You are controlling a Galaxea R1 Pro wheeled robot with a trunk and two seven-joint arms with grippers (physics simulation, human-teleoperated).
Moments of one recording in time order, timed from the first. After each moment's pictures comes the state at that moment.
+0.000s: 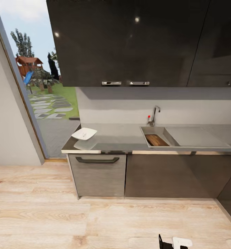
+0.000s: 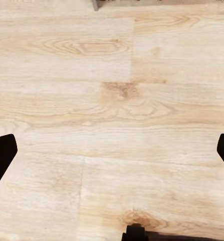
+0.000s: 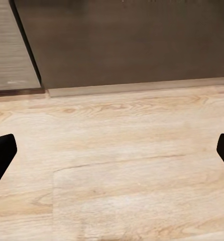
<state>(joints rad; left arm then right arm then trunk) -0.31 0.00 -0.13 -0.09 0.09 -0.34 0.19 -0.39 -0.03 0.00 -0.02 -0.07 -0.66 -0.09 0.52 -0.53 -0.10</state>
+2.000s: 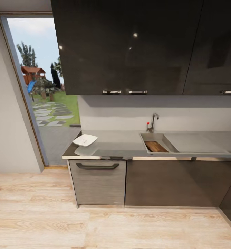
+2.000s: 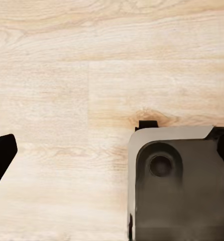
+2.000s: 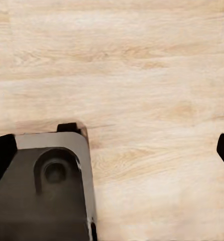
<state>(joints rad) -0.15 0.06 -0.13 0.08 0.10 -0.31 0.07 -0.15 -0.10 0.00 -0.01 -0.07 -0.20 -0.07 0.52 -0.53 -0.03</state>
